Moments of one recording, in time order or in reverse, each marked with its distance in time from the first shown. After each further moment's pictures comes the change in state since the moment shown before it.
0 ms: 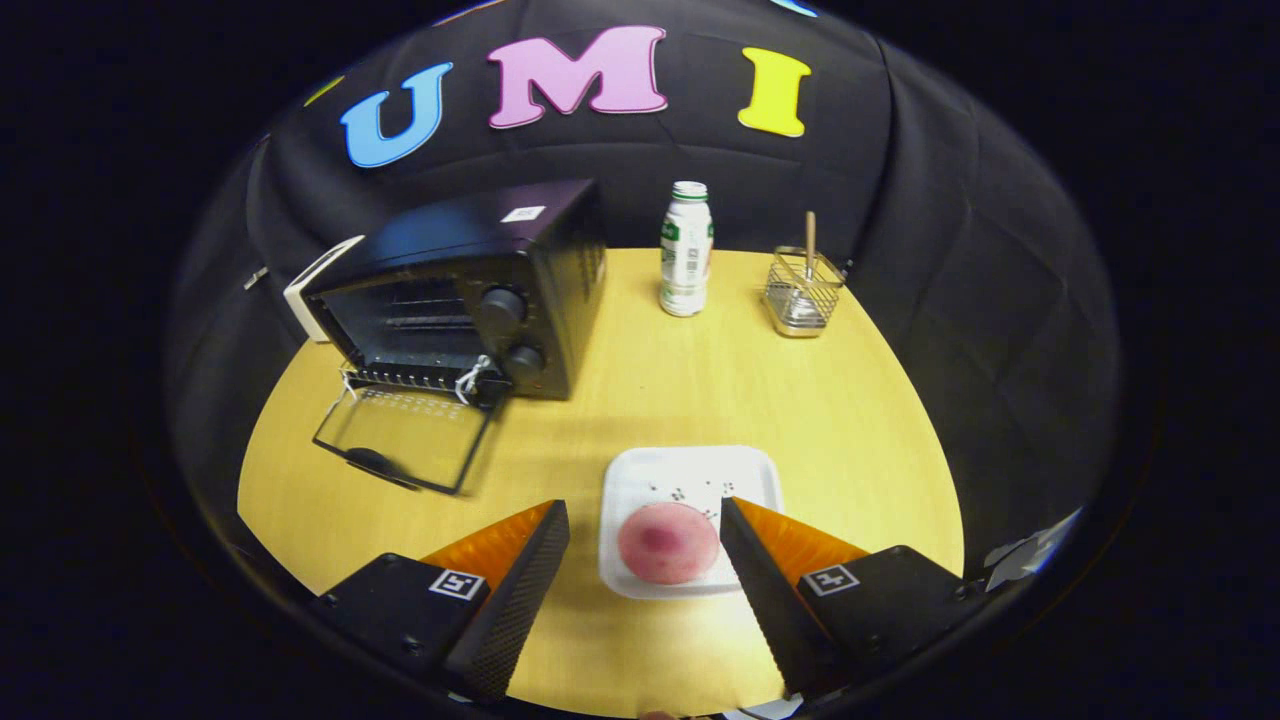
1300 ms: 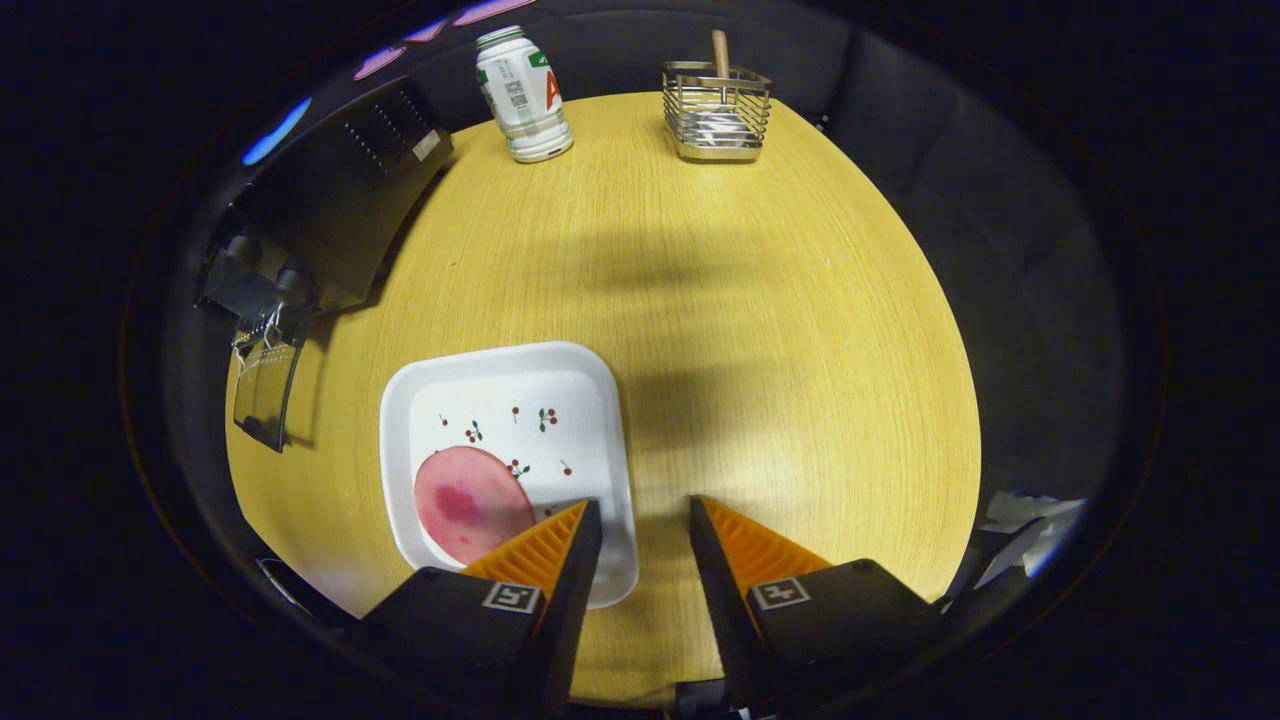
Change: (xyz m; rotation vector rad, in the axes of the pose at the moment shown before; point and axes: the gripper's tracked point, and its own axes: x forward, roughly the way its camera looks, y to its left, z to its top) arm 0.081 -0.107 -0.079 0.096 0.463 -0.009
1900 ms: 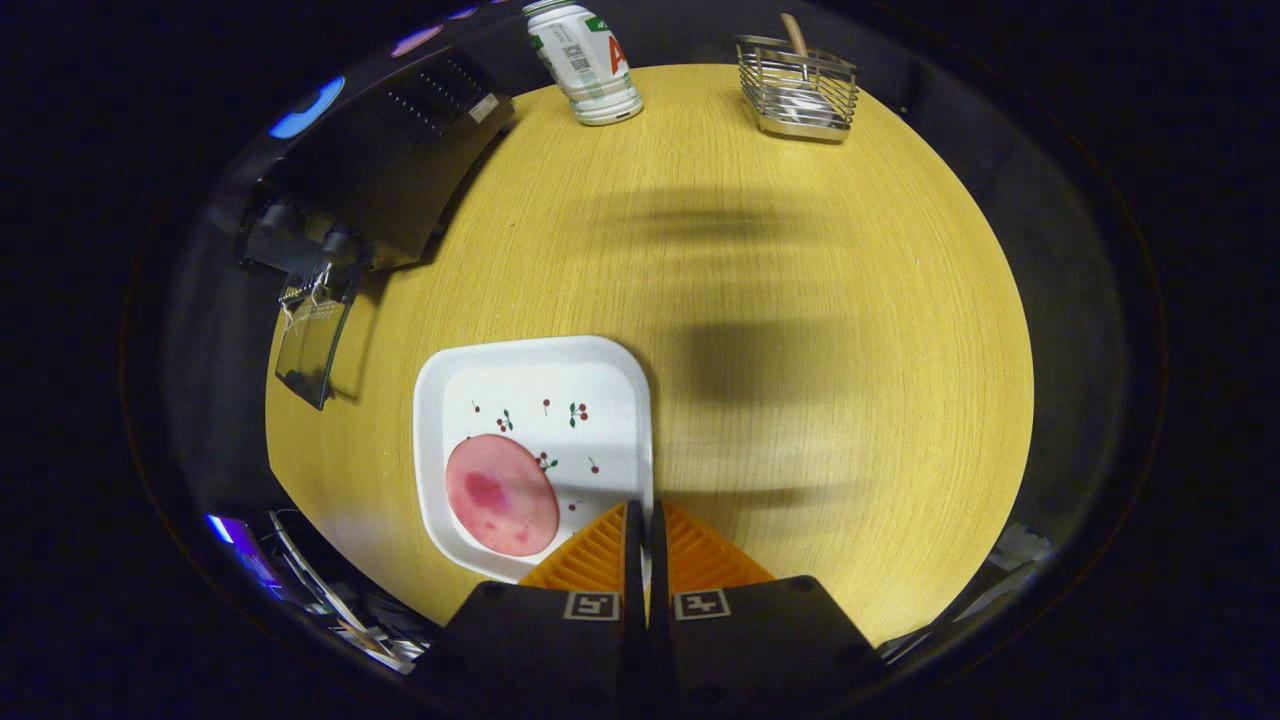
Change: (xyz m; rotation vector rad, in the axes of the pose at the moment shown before) arm 0.006 0.022 -0.004 -0.080 0.107 0.192
